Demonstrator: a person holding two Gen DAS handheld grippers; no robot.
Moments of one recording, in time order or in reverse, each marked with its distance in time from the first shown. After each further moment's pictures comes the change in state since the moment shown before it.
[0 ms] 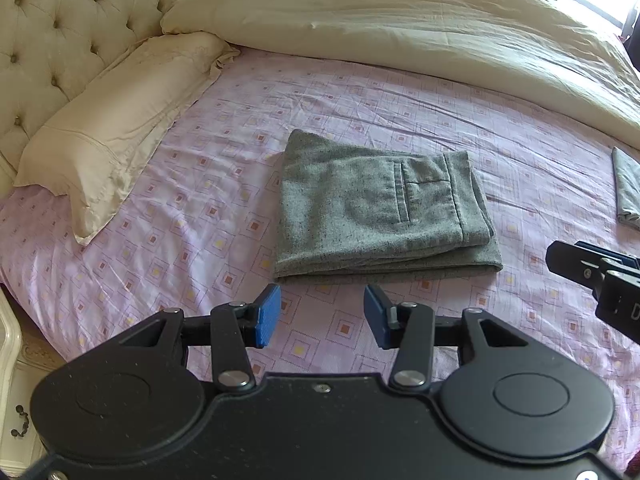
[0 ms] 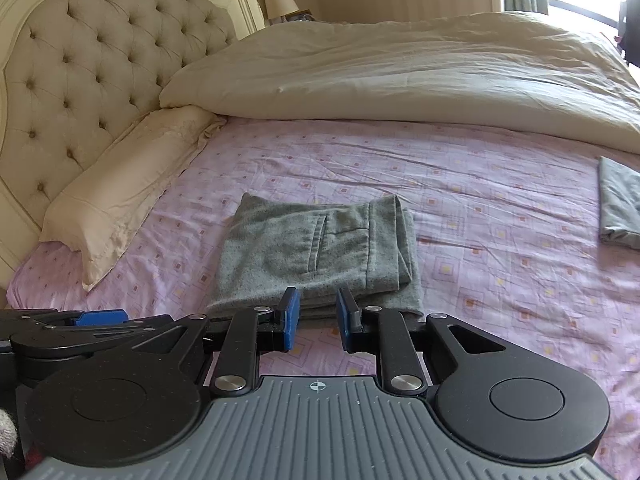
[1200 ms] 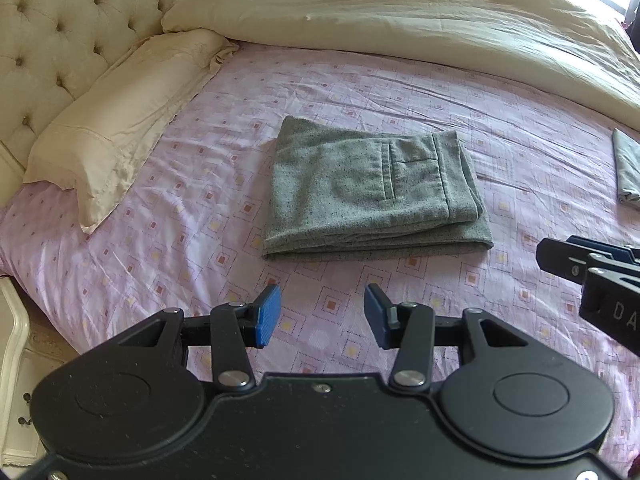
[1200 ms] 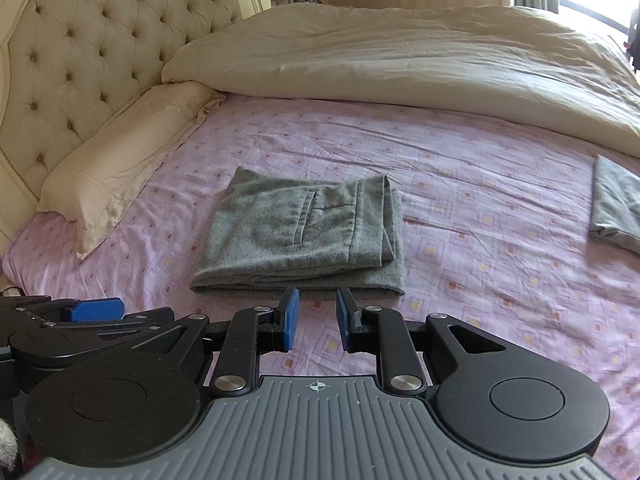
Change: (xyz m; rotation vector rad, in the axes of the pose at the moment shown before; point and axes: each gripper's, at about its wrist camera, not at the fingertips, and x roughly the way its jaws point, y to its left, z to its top) left arm -0.010 -0.032 -0.020 0.047 0.019 0.030; right arm -0.010 -0.015 -0.010 -0.052 0.061 -0.008
